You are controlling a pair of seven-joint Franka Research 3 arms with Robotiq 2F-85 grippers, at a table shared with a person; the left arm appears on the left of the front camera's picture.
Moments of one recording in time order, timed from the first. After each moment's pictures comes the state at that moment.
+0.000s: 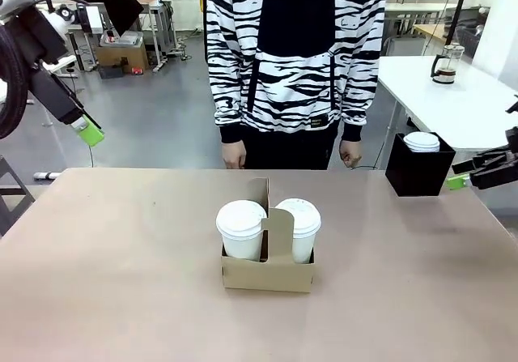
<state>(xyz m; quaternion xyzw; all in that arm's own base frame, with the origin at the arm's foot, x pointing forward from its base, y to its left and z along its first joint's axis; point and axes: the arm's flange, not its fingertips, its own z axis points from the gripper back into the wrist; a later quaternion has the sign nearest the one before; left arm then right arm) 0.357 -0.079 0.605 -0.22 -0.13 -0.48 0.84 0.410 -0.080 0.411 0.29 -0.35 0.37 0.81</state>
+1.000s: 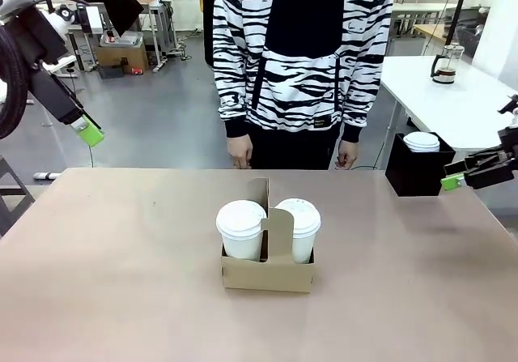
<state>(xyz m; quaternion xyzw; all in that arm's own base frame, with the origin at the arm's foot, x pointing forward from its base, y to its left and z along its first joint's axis) 0.357 -0.079 0.605 -0.22 -0.13 -0.48 0.84 0.417 -0.074 0.407 0.31 -0.34 0.38 0.80</state>
